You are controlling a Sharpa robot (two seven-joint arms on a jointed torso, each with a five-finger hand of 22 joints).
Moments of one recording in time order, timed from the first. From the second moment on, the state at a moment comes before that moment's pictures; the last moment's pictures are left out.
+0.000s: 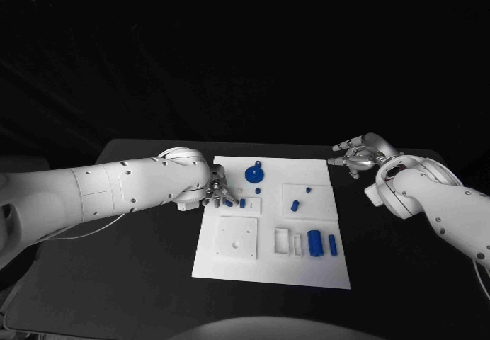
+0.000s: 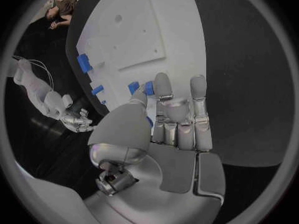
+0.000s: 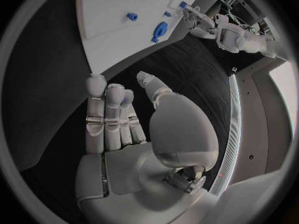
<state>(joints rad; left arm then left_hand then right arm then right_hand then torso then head) 1.29 -0.65 -0.23 1.29 -1.06 0.08 -0.56 1.17 0.06 -0.03 0.01 0.25 1.12 -0.04 0.39 0.94 1.47 -0.07 0.60 0.24 1.42 -0.13 1.24 0.57 0.05 1.14 -0.12 0.76 0.96 0.91 -0.71 0.42 1.28 -1.26 -0.31 -0.24 1.26 -0.15 0.26 -0.10 0.42 0.94 0.12 0.06 0.06 1.06 0.02 0.99 0.87 1.35 -0.05 0.90 0.87 0.10 1.45 -0.07 0.43 1.31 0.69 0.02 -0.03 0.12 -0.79</state>
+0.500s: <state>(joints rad) 1.30 -0.65 -0.23 1.28 -1.05 0.10 -0.55 1.18 0.07 -0.03 0.01 0.25 1.12 -0.04 0.39 0.94 1.47 -0.07 0.60 0.24 1.42 -0.13 1.24 0.57 0.05 1.13 -0.12 0.76 0.96 0.90 -0.71 0.42 1.27 -1.26 -0.31 -0.24 1.26 -0.15 0.25 -0.10 0.42 0.94 0.12 0.06 0.06 1.06 0.02 0.99 0.87 1.35 -0.05 0.90 0.87 0.10 1.45 -0.07 0.43 1.31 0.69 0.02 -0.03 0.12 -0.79</state>
